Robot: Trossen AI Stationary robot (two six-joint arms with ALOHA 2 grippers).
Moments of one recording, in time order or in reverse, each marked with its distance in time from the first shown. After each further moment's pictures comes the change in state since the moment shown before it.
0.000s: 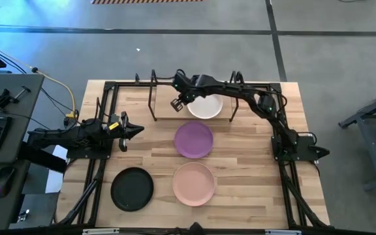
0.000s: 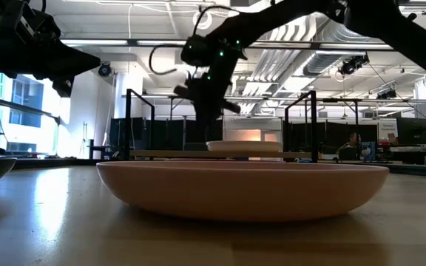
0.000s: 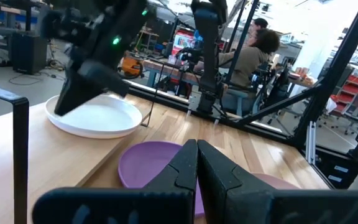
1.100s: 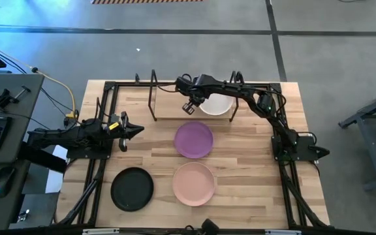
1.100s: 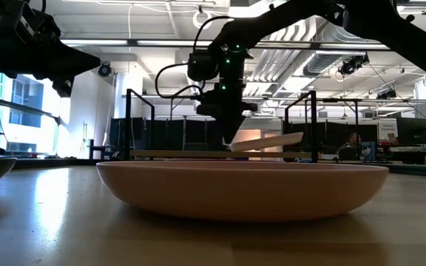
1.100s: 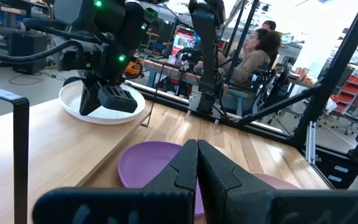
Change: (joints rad) left arm 0.000 0.000 0.000 0.000 0.000 0.000; right arm -0.021 0.012 -0.004 -0.264 0.146 -0.125
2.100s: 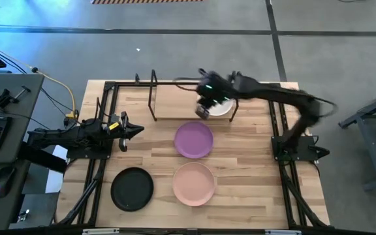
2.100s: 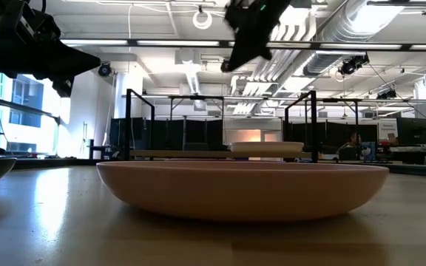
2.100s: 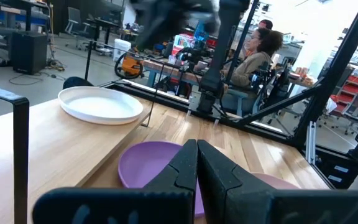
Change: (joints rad) left arm 0.000 0.000 0.000 0.000 0.000 0.000; right arm 0.116 -0.634 -0.474 0.351 -0.228 -0.098
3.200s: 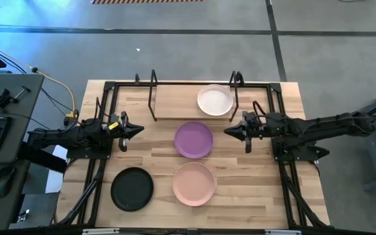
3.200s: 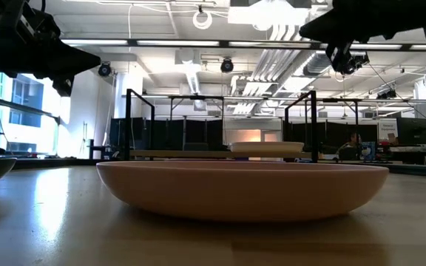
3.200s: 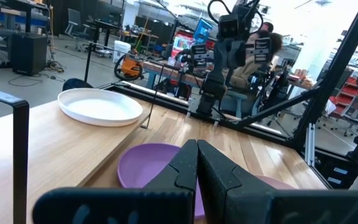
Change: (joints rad) left arm 0.000 0.000 0.000 0.008 -0.001 -0.002; right arm 0.297 -0.906 -1.186 1.013 0.001 0.203
